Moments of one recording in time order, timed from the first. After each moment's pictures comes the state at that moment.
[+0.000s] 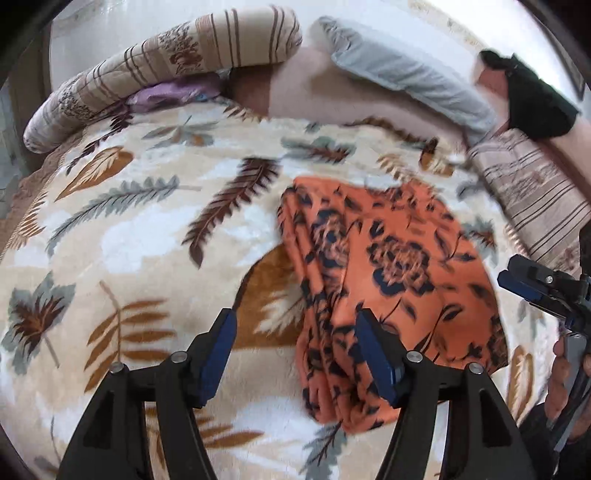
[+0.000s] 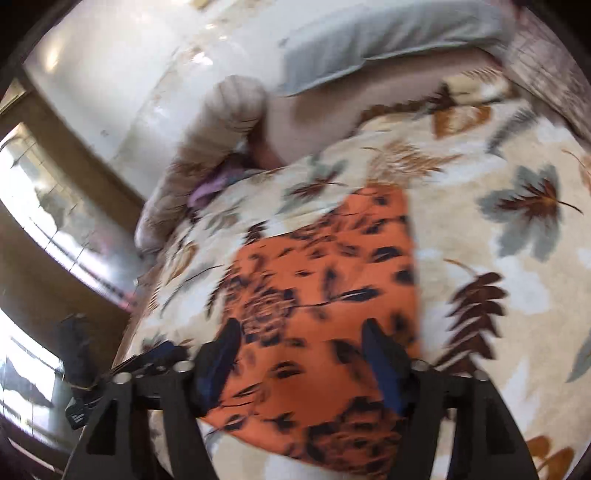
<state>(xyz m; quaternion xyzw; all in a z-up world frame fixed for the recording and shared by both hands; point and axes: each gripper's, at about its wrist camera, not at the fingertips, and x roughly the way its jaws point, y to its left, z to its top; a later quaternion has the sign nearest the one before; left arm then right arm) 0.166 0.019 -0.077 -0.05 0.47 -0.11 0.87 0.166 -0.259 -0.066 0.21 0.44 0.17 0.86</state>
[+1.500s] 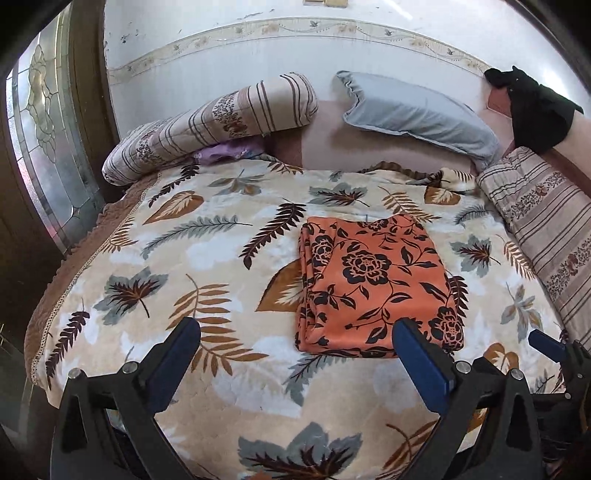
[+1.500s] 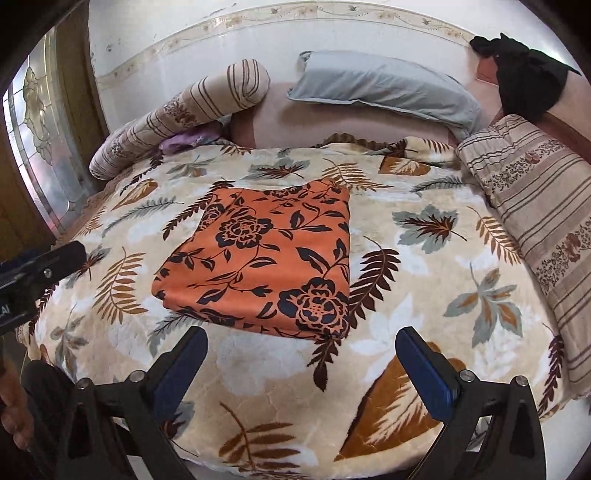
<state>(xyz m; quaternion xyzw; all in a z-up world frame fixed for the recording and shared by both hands) 0.040 -0.009 0.027 -0.02 0.39 -0.01 0.92 0.026 -0.216 -0.002 -0.02 0.43 0.02 0.90</state>
